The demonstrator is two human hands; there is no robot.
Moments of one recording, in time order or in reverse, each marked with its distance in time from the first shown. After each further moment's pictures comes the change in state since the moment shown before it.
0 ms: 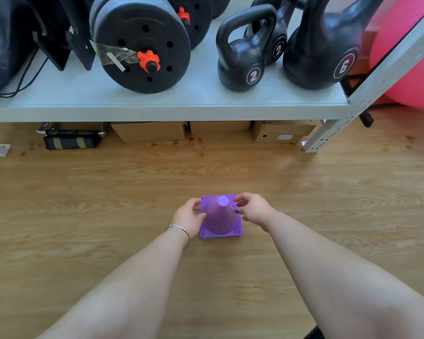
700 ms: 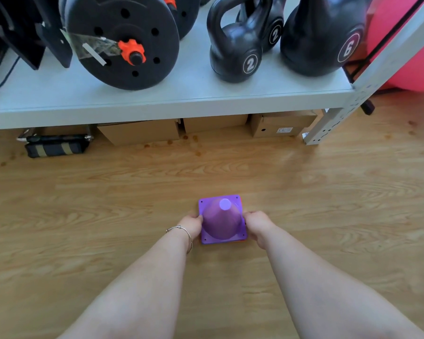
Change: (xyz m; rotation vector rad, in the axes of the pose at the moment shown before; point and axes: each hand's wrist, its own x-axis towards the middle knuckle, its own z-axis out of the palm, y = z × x) left_hand 0.105 -0.103 0.063 -0.241 -0.163 -0.413; right_hand 0.024 0.043 0.049 0.470 0.128 0.347
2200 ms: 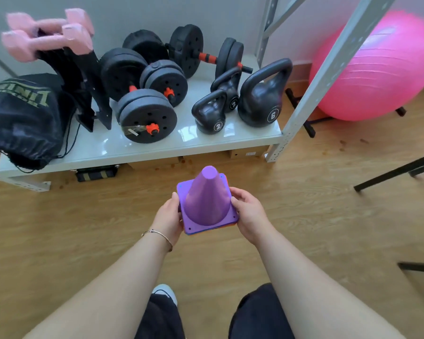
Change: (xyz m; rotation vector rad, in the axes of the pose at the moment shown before) left_hand -0.420 0.165 -0.083 -0.447 -0.090 0.271; right_hand -0.330 -0.136 -0.098 0.450 -0.166 -0.317
